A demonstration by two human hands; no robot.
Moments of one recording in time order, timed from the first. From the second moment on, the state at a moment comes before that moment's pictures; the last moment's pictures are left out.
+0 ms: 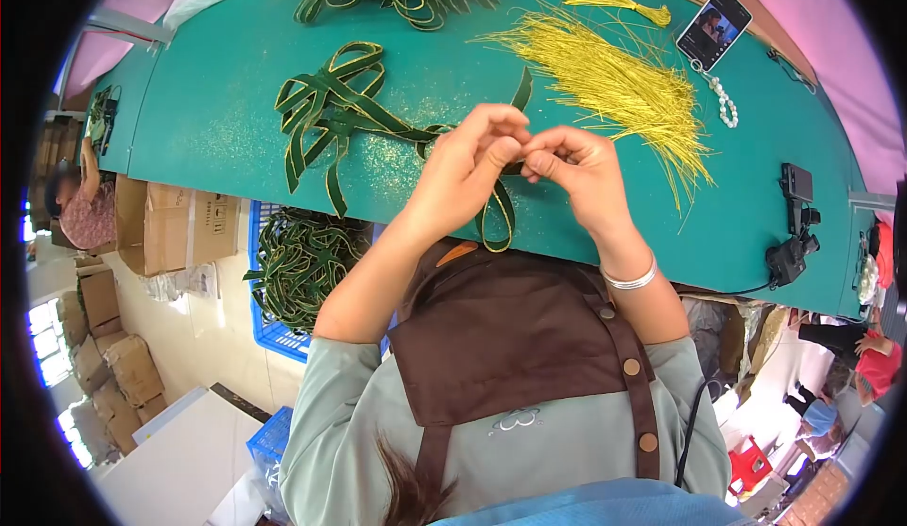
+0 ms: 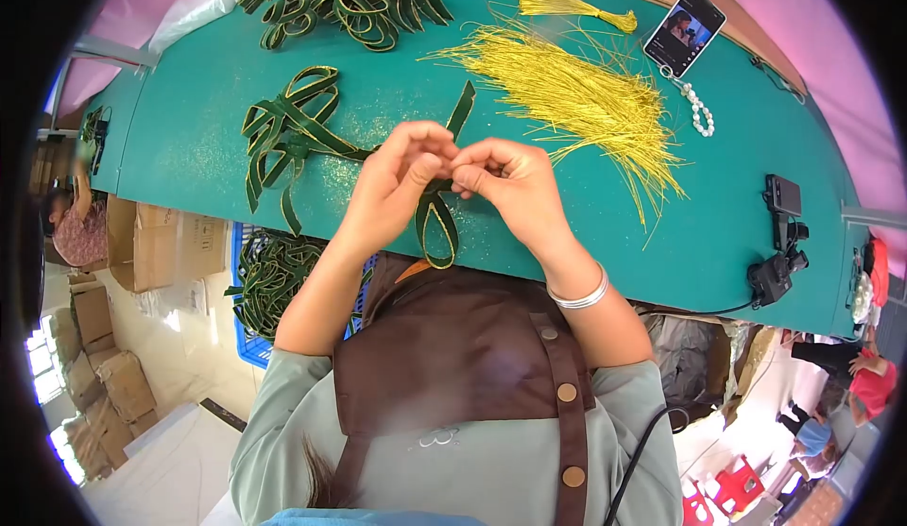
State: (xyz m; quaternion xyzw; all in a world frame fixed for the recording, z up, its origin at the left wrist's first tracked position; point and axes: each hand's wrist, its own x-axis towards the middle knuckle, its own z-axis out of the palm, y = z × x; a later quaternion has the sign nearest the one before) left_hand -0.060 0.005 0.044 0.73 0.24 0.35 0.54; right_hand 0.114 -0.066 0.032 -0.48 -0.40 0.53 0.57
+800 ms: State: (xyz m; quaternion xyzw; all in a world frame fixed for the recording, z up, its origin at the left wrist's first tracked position) left_hand -0.131 0.034 0.028 0.84 0.43 0.16 0.29; right_hand 0.109 -0.064 0.024 -0.53 -0.46 0.50 0.52
